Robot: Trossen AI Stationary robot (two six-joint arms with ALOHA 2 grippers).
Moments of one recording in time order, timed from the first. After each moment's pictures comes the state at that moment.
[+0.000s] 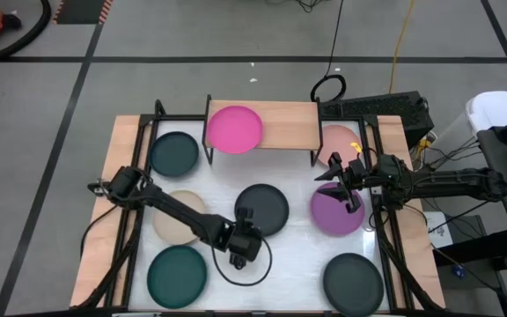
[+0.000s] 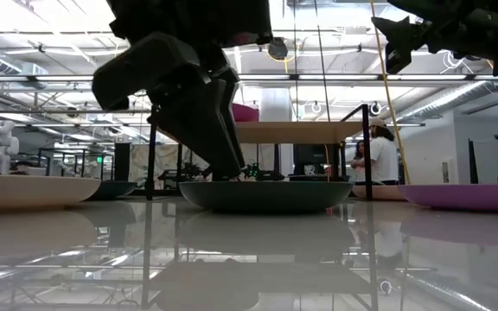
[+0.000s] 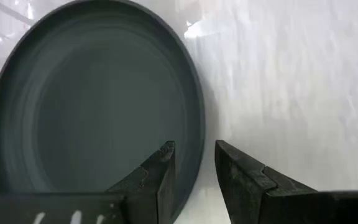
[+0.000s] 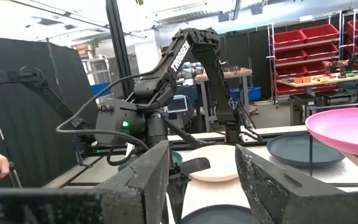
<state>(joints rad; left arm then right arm) -0.41 1.99 1.38 -0.53 -0.37 -0.11 -0.12 0.59 0.18 0.57 -0.32 0.22</state>
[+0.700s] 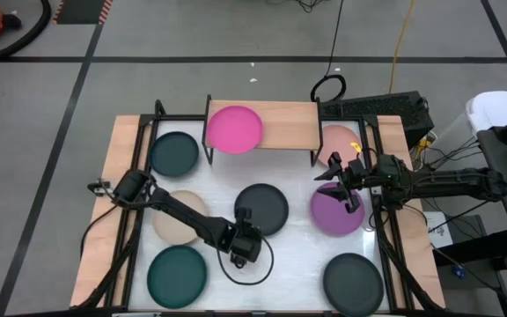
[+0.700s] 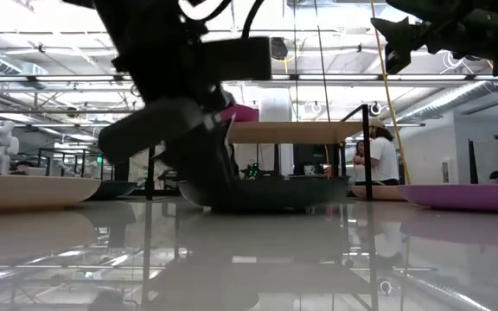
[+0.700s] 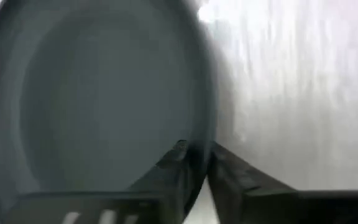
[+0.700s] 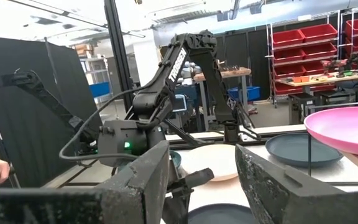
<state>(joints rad) -0.40 2.05 1.37 -0.52 -0.42 -0.13 -0.12 0.60 0.18 0.58 -0.31 0.22</state>
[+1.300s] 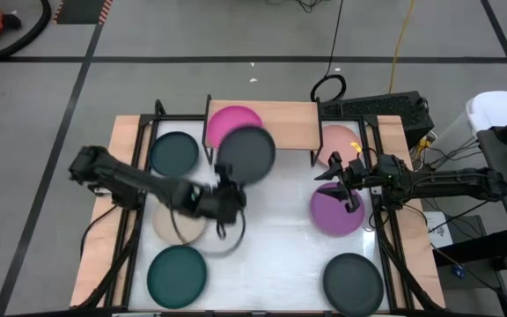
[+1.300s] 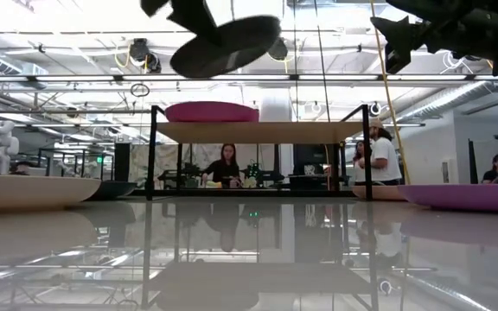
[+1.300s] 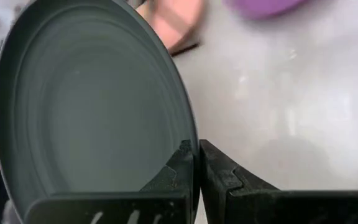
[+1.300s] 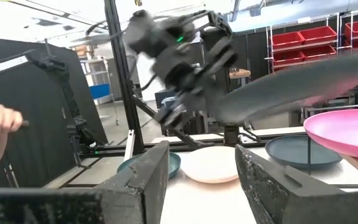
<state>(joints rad) -0.28 1.59 1.38 -0.71 -0.75 0.17 -0.12 0.60 0.18 0.58 -0.31 0.22</state>
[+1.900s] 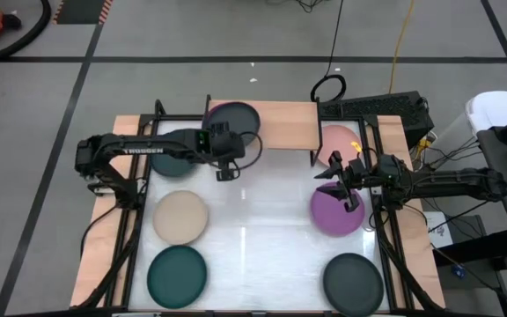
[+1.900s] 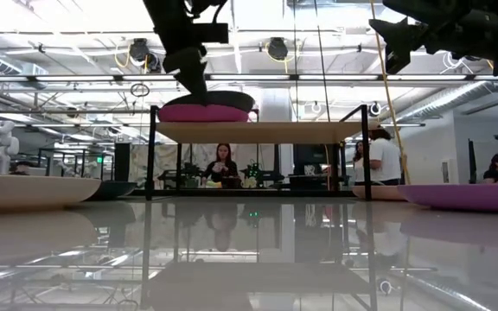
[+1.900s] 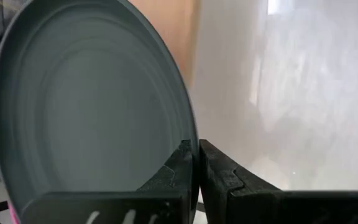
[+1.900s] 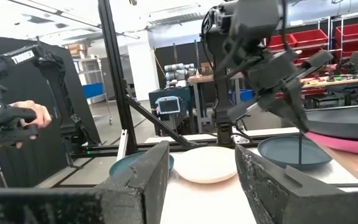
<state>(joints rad) 0.18 1.60 1.38 -0.83 -0.37 0.26 -0.12 0.60 0.18 0.58 -0.28 0.20</state>
